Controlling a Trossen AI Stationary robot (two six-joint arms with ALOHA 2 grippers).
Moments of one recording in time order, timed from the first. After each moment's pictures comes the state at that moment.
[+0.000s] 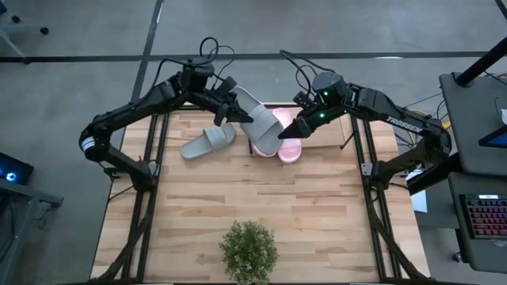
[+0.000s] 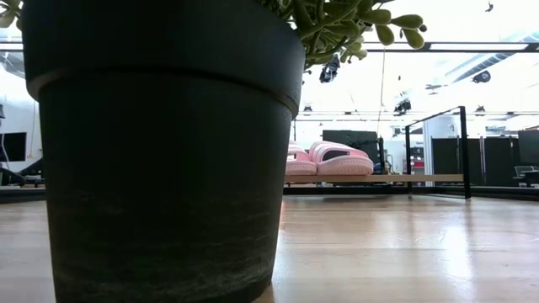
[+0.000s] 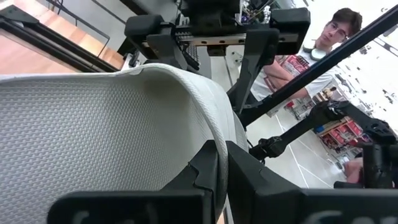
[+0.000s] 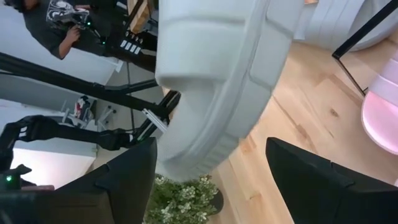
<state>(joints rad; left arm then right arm) 0.47 1.43 1.55 -0.42 0.76 -0.49 -0.34 1.38 1.53 -0.72 -0.55 0.68</state>
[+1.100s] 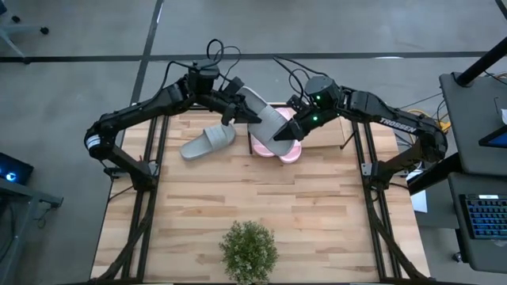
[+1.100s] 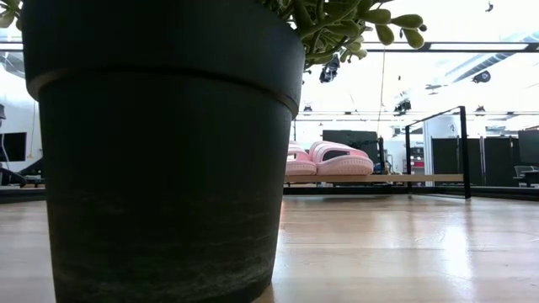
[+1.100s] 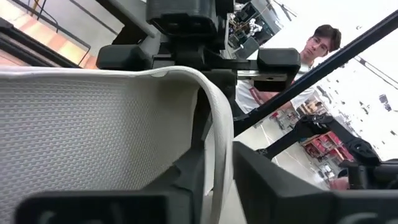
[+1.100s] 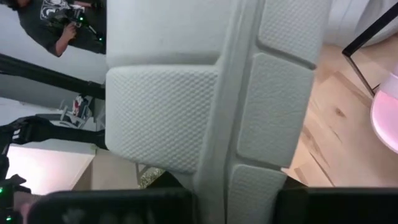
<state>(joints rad) 0.44 1.48 1.55 -0.28 0.76 -0.60 -0.30 1.42 1.53 -0.68 -0.54 0.70</state>
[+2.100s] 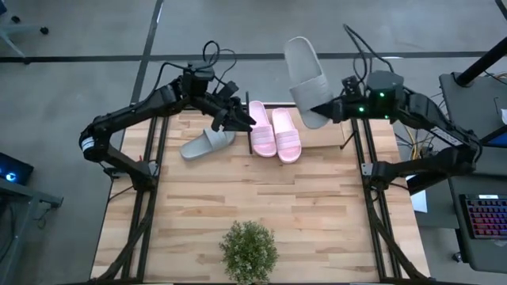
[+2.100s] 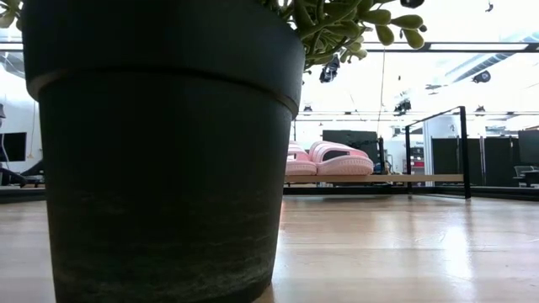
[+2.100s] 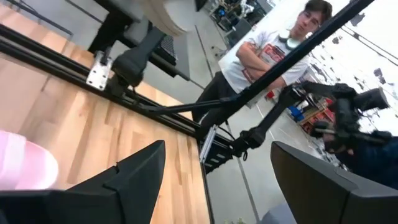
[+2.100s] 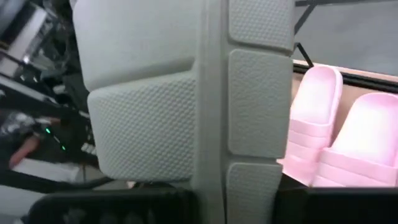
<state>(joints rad) 0.44 1.42 1.52 -0.36 0.82 -0.51 -0.34 1.06 1.46 -0.77 -0.08 0.79</state>
